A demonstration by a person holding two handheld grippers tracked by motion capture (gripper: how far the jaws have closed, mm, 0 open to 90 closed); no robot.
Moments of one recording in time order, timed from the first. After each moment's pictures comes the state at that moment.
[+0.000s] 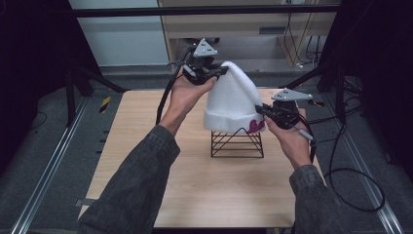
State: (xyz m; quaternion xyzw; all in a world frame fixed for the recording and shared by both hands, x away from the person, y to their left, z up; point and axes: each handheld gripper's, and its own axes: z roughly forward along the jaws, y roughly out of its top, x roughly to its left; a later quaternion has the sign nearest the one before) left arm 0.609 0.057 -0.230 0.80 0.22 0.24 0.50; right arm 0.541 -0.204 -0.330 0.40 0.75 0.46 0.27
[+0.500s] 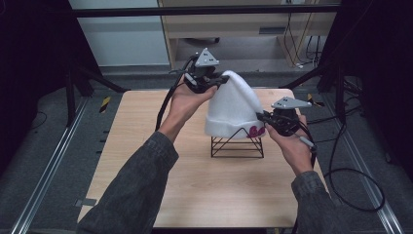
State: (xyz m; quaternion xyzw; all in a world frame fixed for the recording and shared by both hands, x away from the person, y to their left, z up) left arm 0.598 0.054 -0.247 0.82 0.20 0.24 0.49; right arm 0.531 -0.209 -0.348 0.39 0.76 0.45 0.27
